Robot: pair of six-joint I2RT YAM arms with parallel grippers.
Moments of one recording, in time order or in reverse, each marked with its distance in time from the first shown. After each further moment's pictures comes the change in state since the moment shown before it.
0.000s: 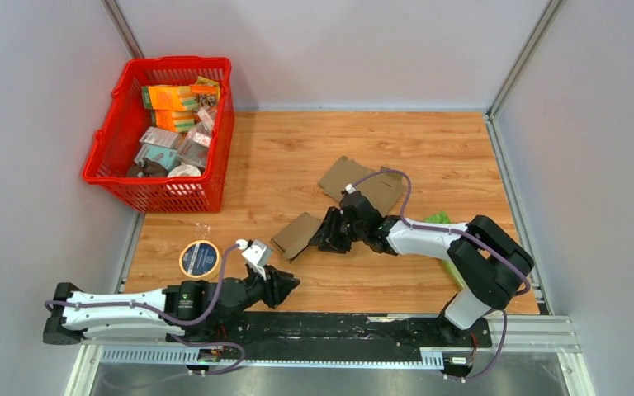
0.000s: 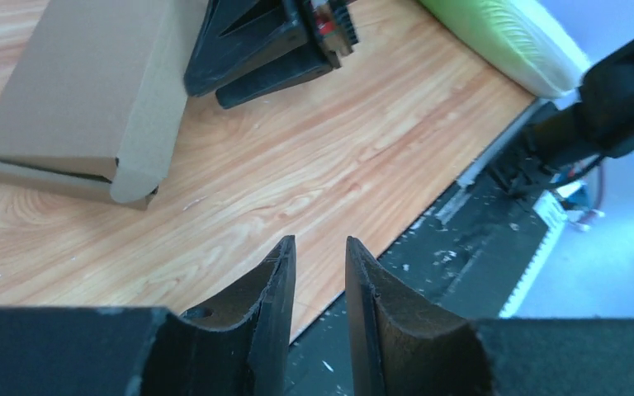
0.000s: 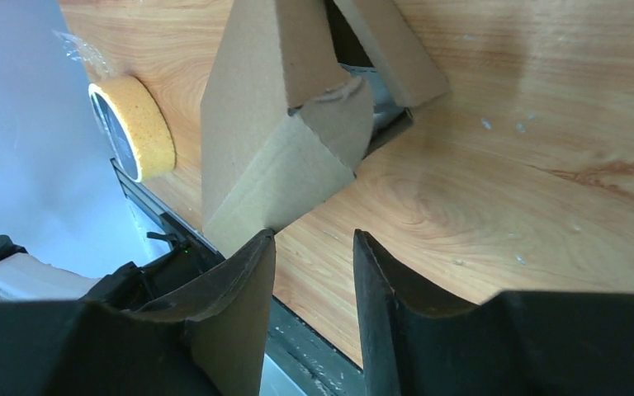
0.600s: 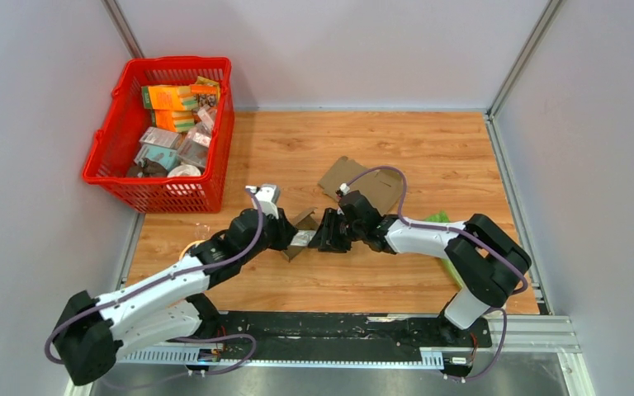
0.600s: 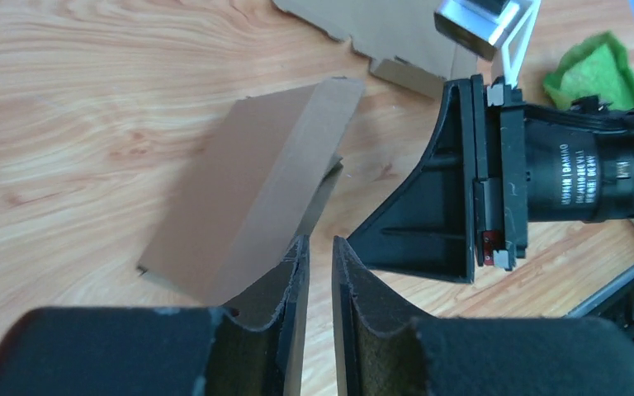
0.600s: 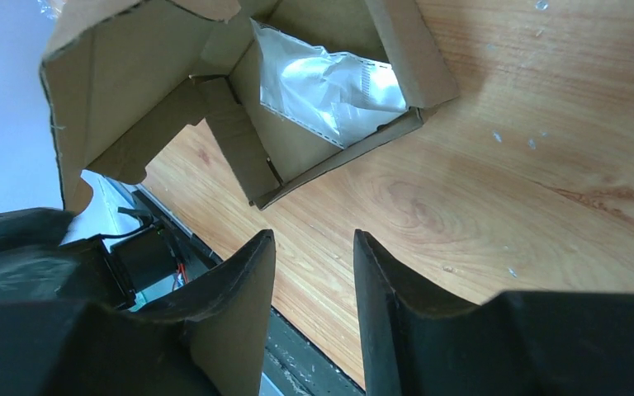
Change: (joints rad) left arm 0.665 0.455 0.300 0.040 0.382 0.089; right arm -0.009 0.016 0.013 -0.010 -0.035 -0.124
